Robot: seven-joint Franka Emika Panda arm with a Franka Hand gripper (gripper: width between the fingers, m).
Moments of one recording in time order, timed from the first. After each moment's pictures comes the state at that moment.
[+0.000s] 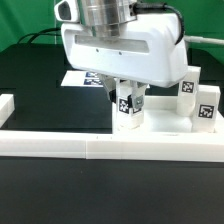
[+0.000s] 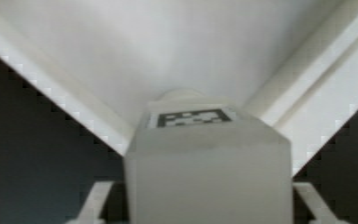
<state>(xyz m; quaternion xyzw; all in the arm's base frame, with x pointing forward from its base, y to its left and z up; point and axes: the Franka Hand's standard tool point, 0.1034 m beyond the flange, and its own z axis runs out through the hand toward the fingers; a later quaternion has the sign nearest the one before) 0.626 -0.004 0.067 -0.89 0.44 0.04 0.08</state>
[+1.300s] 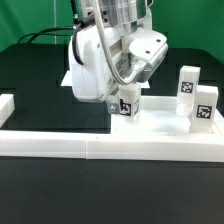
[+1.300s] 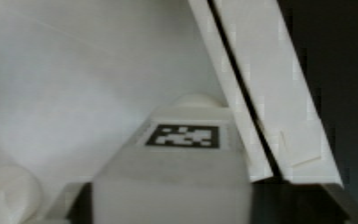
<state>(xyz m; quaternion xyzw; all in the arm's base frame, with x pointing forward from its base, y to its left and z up) 0.622 -0.006 0.066 -0.56 0.83 0.07 0.03</state>
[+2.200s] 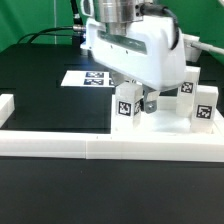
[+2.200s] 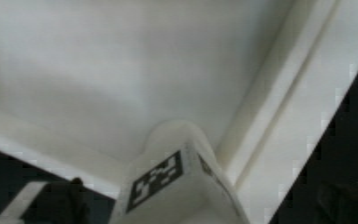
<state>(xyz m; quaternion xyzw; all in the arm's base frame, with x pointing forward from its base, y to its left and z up) 0.622 0.006 0.067 -0.87 0.49 0.02 0.06</state>
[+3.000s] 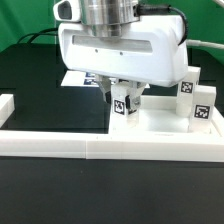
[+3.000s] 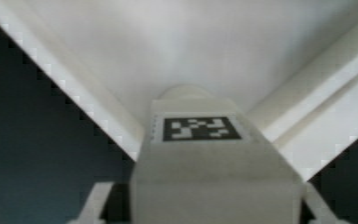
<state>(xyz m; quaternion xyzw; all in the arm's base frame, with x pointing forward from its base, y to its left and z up) 0.622 -0.008 0.065 -0.92 0.39 0.01 0.06</state>
